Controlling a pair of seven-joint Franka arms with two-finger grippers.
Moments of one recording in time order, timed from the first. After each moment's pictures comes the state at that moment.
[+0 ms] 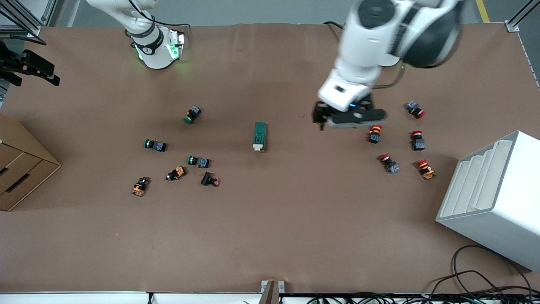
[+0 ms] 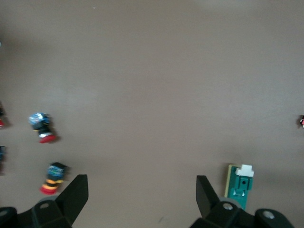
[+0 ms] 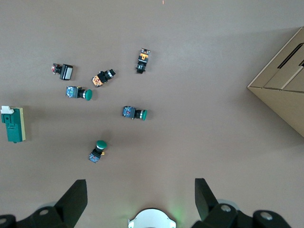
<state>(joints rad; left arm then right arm) -0.32 0.13 -0.38 -1.78 0.21 2.04 -0.85 -0.03 -0.12 -0.02 -1.58 0.02 1.39 -0.03</state>
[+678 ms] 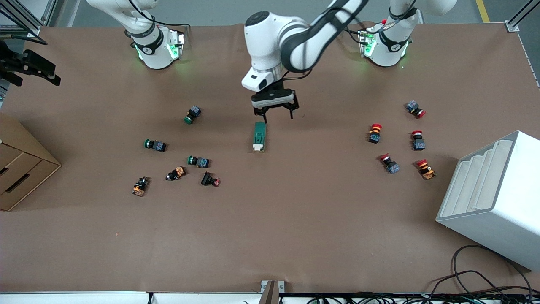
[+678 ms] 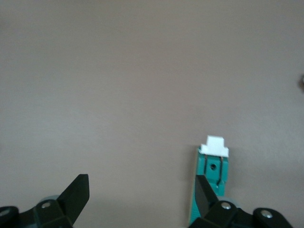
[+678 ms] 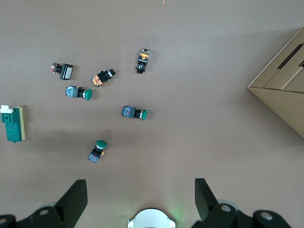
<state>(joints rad) -0.70 0.44 -0.38 -1.84 0.80 2.18 -1.59 -0.03 -0.12 -0.01 -1.58 0.02 1.39 -0.03</state>
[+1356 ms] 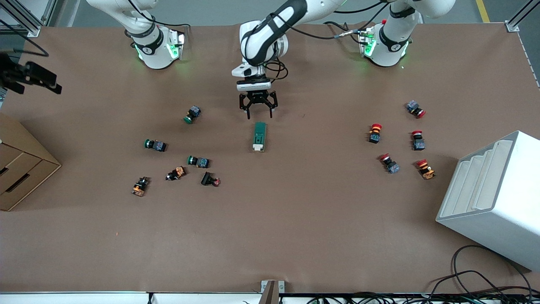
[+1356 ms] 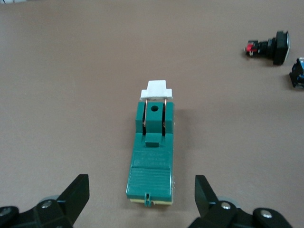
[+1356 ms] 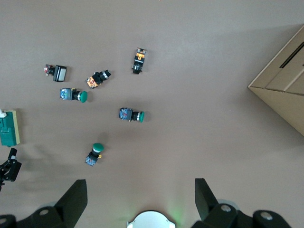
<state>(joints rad) -0.91 0.70 -0.38 -1.85 1.45 2.10 -2.25 -0.03 -0.04 -0.02 -1.58 0.01 1.42 -0.03</state>
